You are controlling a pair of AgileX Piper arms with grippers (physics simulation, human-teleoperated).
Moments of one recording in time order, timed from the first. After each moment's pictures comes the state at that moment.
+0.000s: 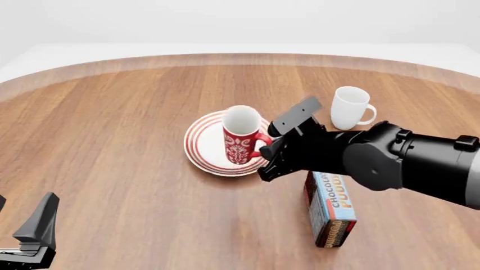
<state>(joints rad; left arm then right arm) 0.00 0.01 0.00 0.00 0.00 0.66 1.42 -0.88 0.21 -0.09</state>
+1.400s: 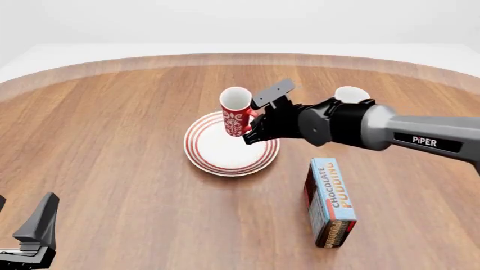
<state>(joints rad) 0.00 0.01 0.00 0.00 0.00 0.54 1.80 -1.20 0.13 -0.13</state>
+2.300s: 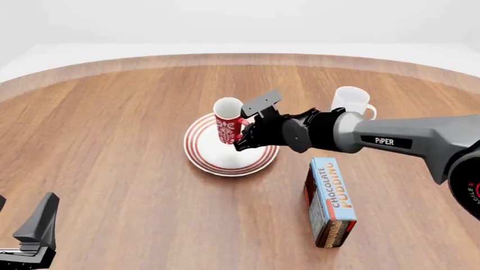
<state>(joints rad) 0.00 0.01 0.00 0.00 0.00 0.56 1.94 -1.26 0.08 -0.10</state>
